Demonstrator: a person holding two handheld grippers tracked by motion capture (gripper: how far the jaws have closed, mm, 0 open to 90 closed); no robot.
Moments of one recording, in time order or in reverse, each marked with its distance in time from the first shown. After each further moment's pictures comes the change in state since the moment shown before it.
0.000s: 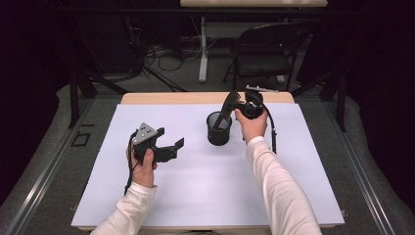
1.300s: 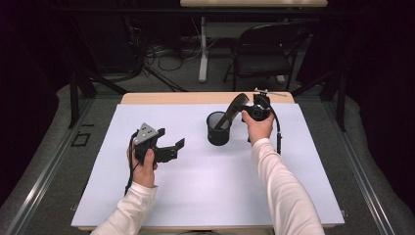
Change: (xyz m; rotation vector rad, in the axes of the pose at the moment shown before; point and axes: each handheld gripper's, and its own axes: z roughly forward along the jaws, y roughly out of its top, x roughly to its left) left arm 0.000 -0.001 0.002 0.009 0.003 0.000; right arm -0.025 -0.006 -0.007 -0.004 0.004 0.088
